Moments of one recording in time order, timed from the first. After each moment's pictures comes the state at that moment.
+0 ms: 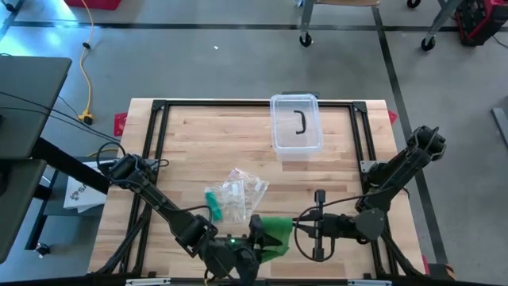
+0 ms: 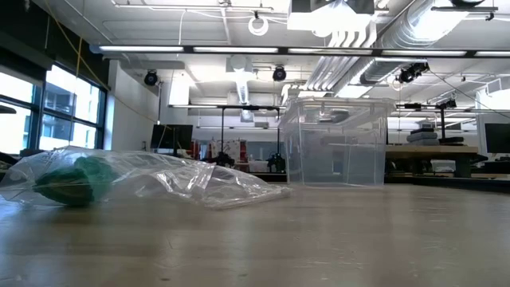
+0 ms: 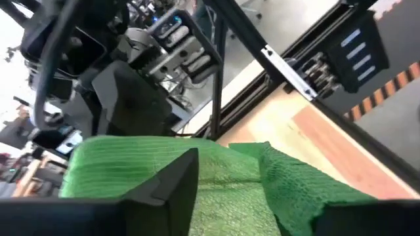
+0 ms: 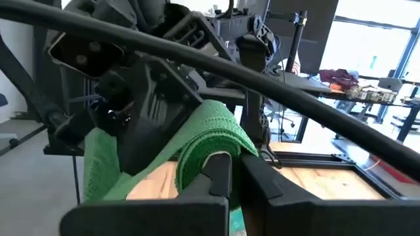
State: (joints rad) left arm -0.67 1.95 1.76 -0.18 -0.68 0.54; right arm 0.83 1.45 0.97 0.50 0.89 -0.13
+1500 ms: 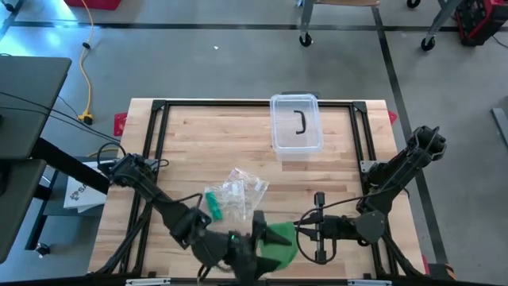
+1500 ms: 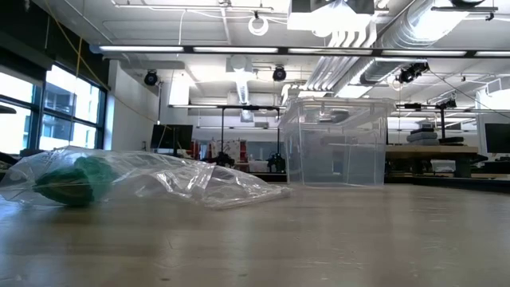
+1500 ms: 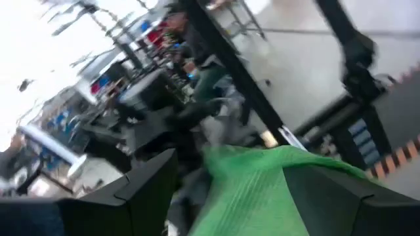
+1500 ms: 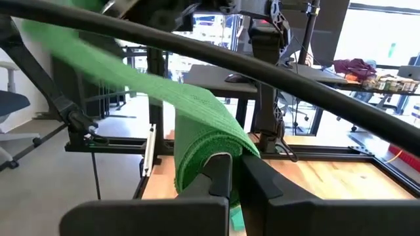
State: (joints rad) left arm -0.66 1.95 1.97 -0.13 -0.56 0.59; right arm 0.83 1.44 0.98 0.45 0.86 -0.04
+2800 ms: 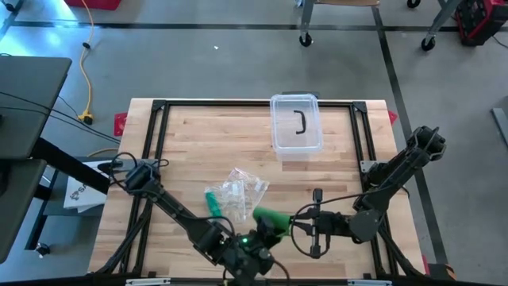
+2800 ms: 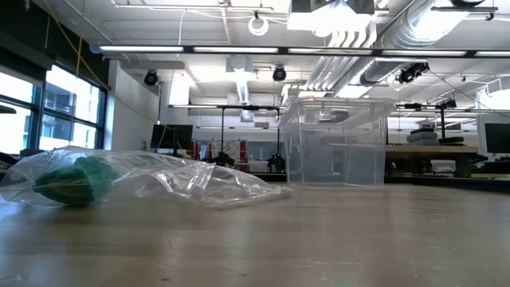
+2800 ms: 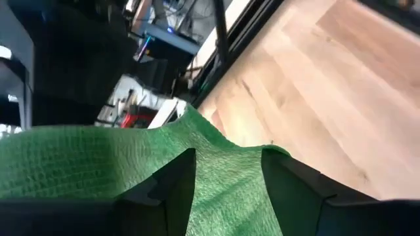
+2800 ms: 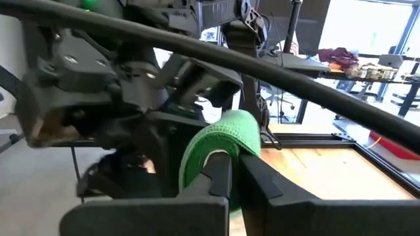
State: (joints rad) left arm -0.64 2.12 1.97 -0.53 -0.84 0.53; right arm 0.81 1.45 0.97 0.41 0.88 -0.01
